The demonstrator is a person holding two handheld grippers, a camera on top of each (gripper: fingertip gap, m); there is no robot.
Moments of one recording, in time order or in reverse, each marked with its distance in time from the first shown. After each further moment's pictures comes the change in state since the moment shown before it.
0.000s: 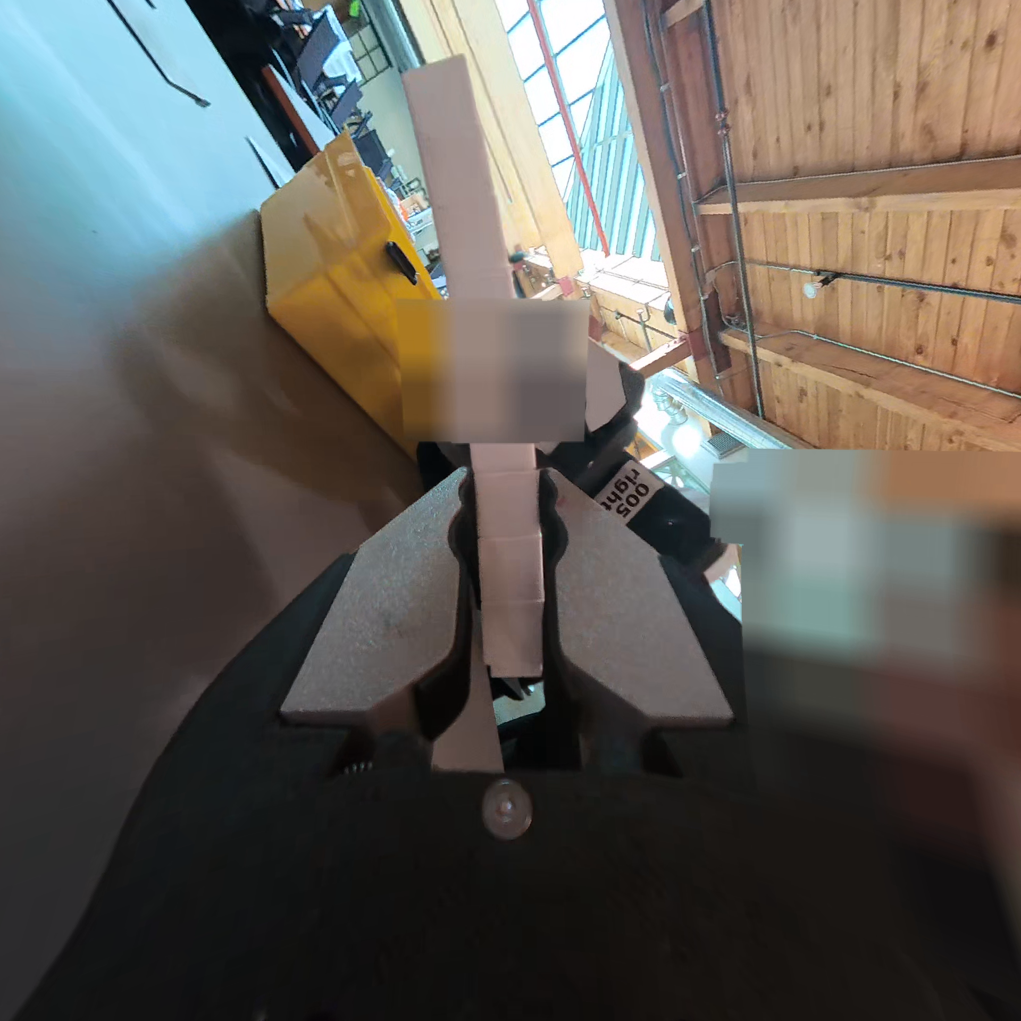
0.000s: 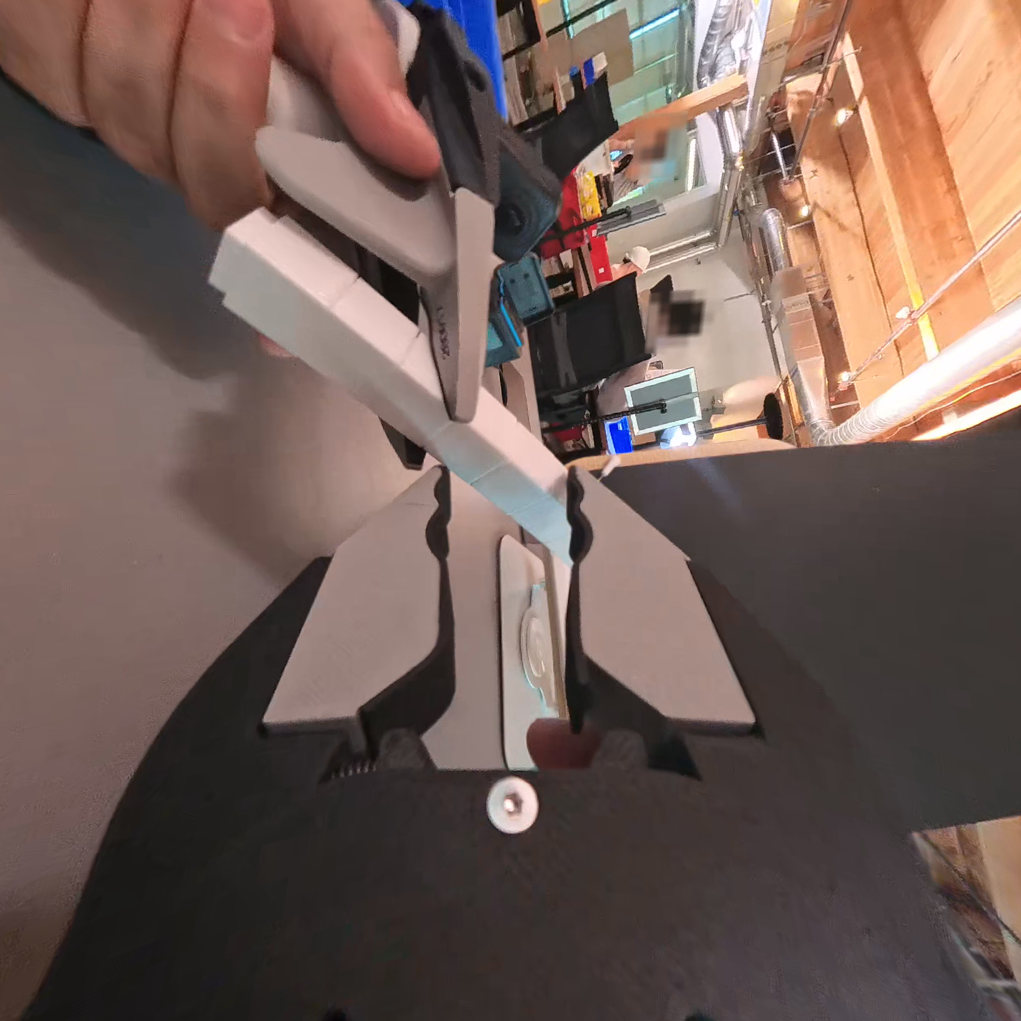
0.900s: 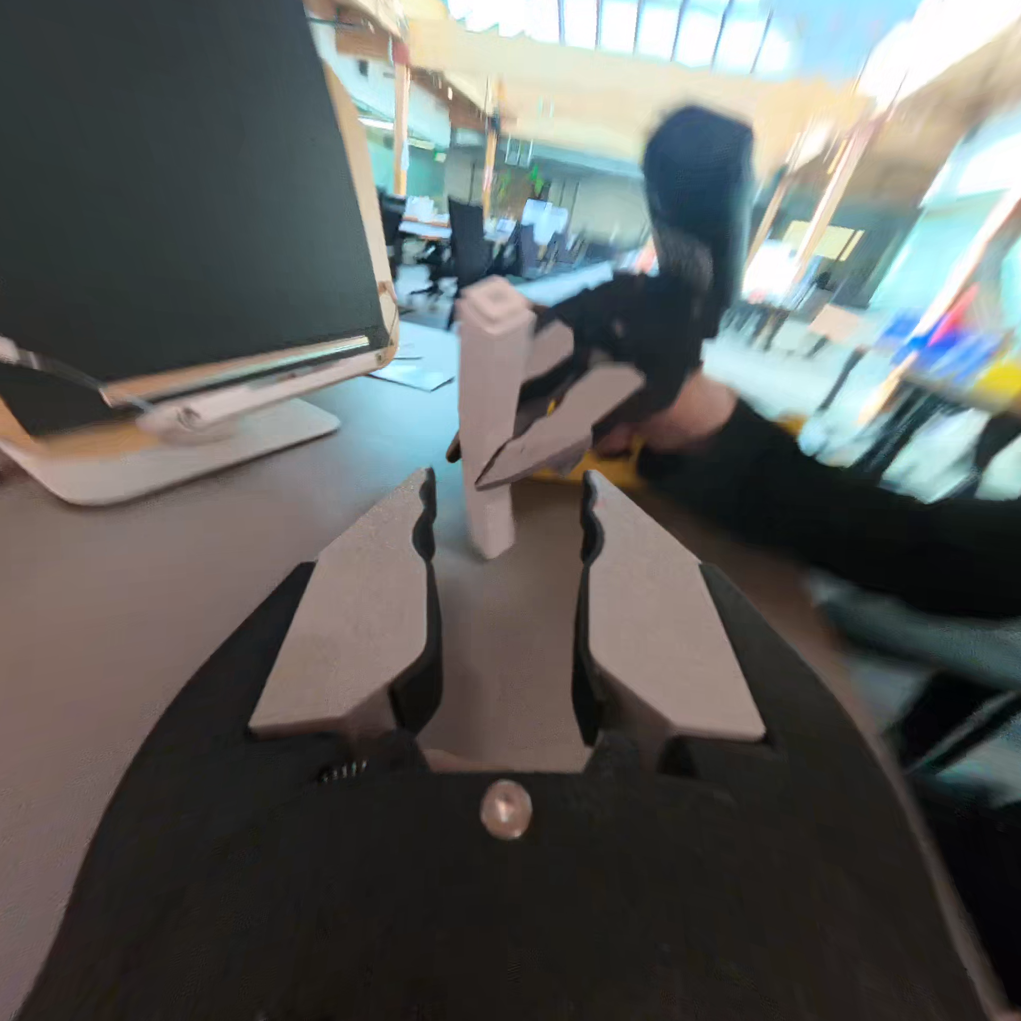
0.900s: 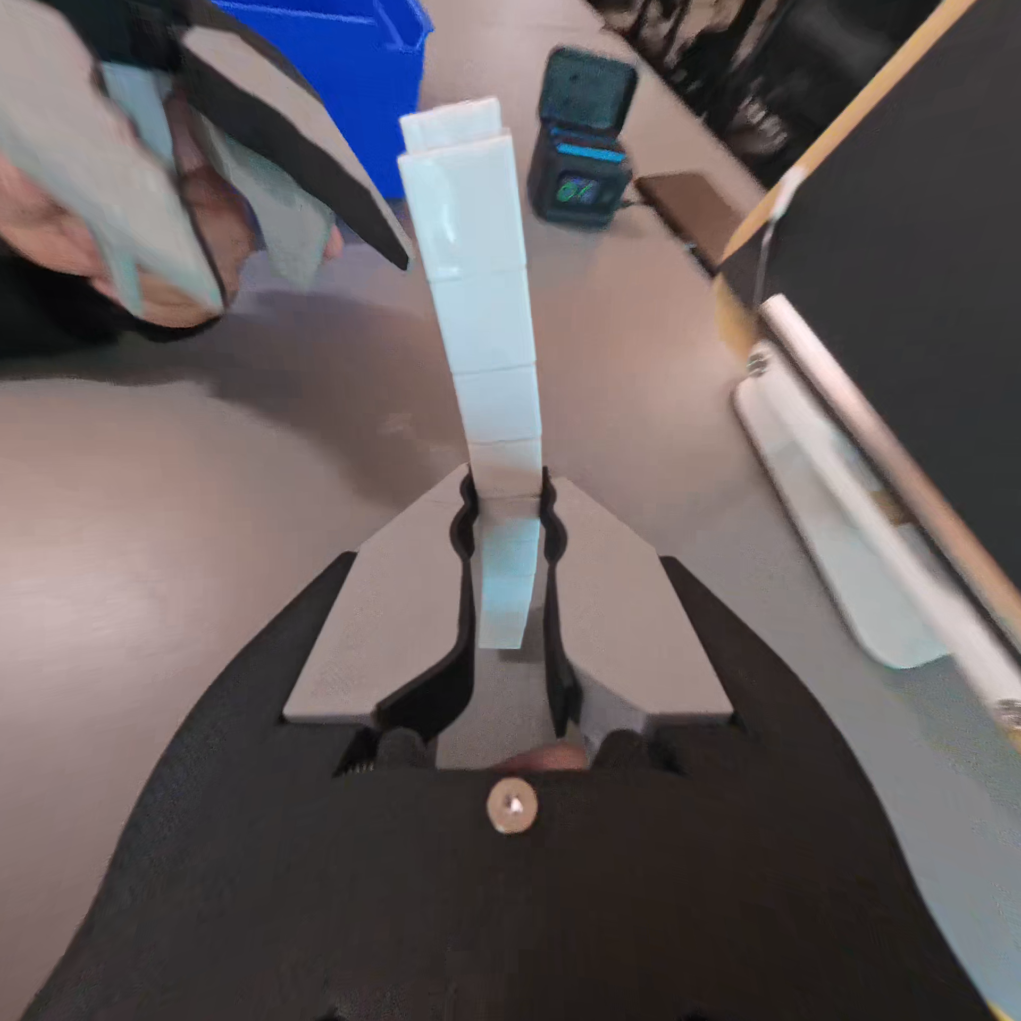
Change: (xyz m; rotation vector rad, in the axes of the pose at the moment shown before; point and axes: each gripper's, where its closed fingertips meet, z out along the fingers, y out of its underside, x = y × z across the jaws) left arm 0.021 -0.029 -0.017 0.093 -0.445 0.962; right arm -0.007 0.044 0.004 -0.167 -0.380 0.873
